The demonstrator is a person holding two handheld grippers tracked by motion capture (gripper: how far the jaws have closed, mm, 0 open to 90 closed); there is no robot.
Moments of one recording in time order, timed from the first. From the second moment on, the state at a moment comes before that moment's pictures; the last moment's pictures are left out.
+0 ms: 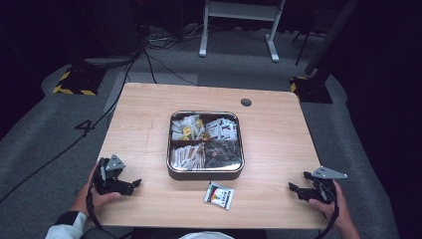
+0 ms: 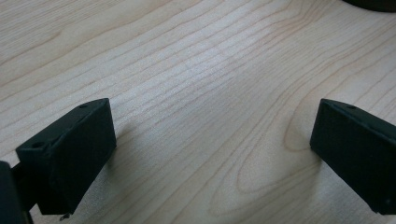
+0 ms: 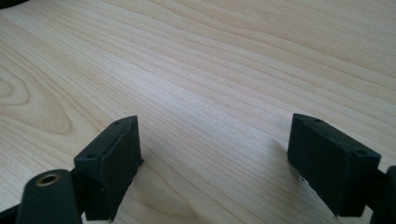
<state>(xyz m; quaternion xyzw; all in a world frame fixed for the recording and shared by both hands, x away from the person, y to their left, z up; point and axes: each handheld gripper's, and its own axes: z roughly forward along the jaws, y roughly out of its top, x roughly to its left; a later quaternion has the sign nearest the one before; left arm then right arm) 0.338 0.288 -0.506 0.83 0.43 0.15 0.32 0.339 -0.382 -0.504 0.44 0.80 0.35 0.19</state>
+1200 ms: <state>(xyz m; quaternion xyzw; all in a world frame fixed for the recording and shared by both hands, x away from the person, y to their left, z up) 0.340 0.288 -0.507 0.83 0.42 0.15 0.32 0.342 -0.380 -0.504 0.45 0.80 0.35 0.20</state>
